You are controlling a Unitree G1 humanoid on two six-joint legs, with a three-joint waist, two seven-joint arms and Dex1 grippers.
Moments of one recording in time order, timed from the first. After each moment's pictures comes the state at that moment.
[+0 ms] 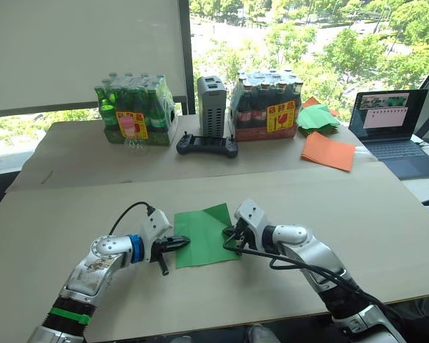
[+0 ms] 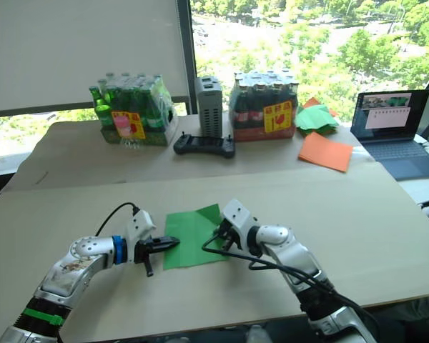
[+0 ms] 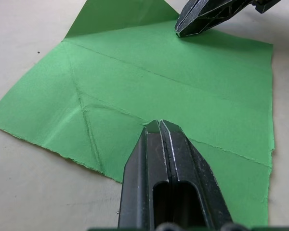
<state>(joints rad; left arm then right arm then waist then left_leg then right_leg) -0.25 0.60 -0.13 -0.03 -0.28 0.39 -0.92 -0.45 -0.38 0.34 -0.09 0.11 0.63 0.67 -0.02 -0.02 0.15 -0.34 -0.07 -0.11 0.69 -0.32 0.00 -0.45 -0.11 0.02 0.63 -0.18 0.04</state>
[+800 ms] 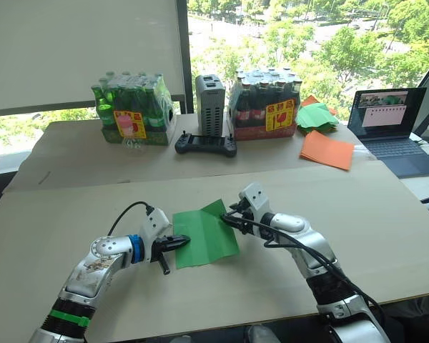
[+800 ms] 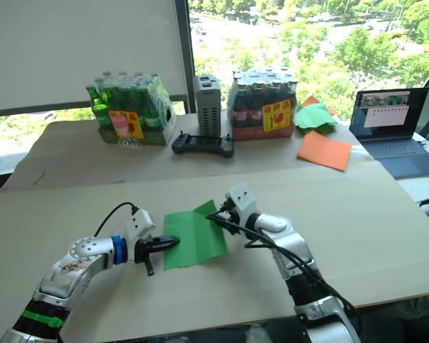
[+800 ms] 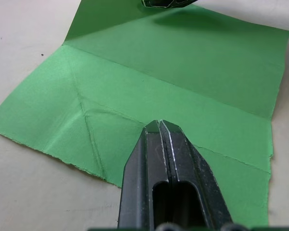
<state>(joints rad) -0.23 0.59 -0.11 -0.08 -0.30 0.44 -0.90 -0.52 -0.26 0.20 0.05 0.14 0.59 0.60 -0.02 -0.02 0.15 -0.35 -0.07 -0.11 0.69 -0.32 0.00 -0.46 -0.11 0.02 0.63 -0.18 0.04</state>
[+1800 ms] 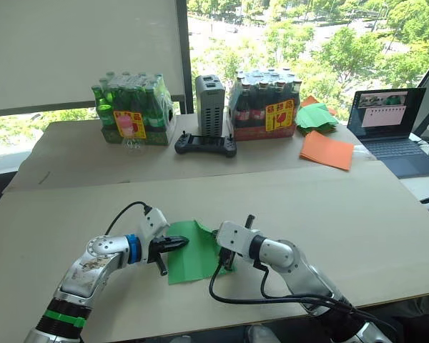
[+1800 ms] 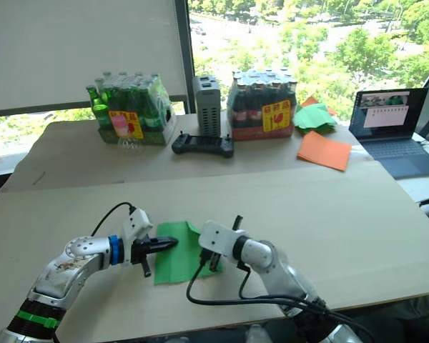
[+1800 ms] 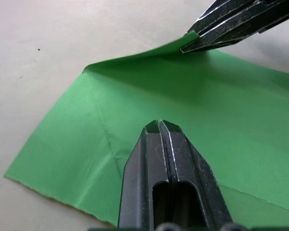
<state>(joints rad) -0.23 0.62 -0.10 -0.10 -0.32 0.50 -0.93 -0.35 -0.39 0.53 -0.19 -0.28 0.28 0.56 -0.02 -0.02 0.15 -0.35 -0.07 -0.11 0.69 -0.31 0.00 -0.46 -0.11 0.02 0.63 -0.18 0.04</state>
